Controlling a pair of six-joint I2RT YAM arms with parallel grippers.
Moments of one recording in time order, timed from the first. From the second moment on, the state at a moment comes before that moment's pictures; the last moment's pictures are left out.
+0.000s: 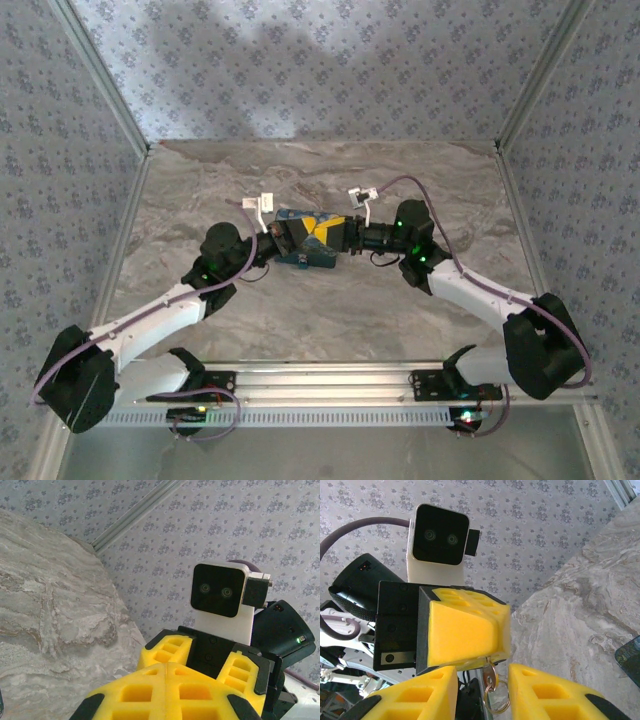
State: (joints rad) left arm -0.68 1.11 0.61 0.55 0.36 -0.96; right arm 0.57 1.31 0.73 0.61 -0.84 0.74
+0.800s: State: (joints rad) left arm -0.68 1.12 0.61 0.57 0.35 -0.96; right arm 0.57 1.35 0.73 0.63 -0.82 0.77
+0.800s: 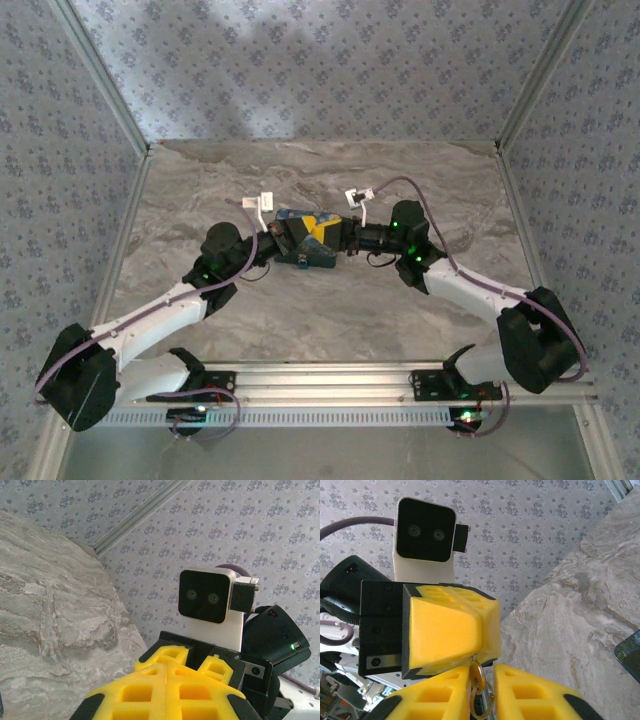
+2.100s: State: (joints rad) left arm -0.69 1.13 0.61 0.57 0.34 -0.96; right arm 0.55 1.32 0.72 0.59 -0.83 0.78
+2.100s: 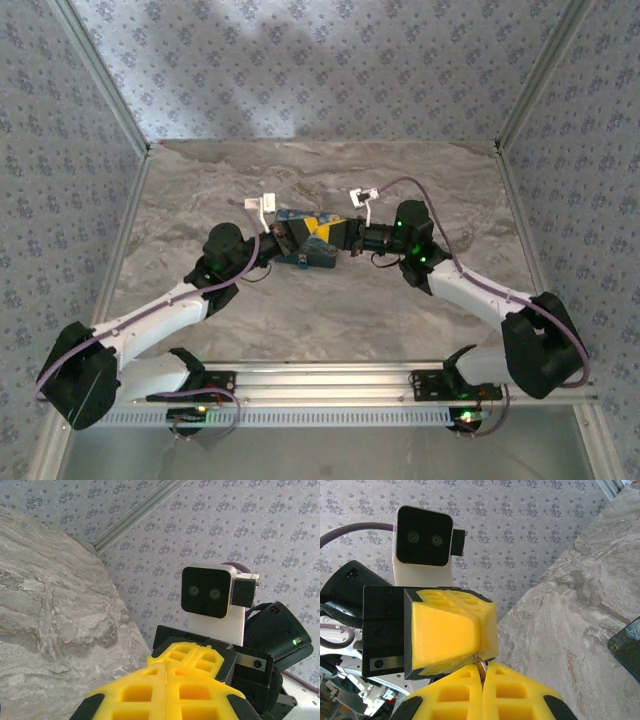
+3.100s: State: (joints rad) left arm -0.63 0.98 0.54 -0.14 0.14 -0.50; right arm 0.48 1.62 0.96 0.14 -0.74 0.52
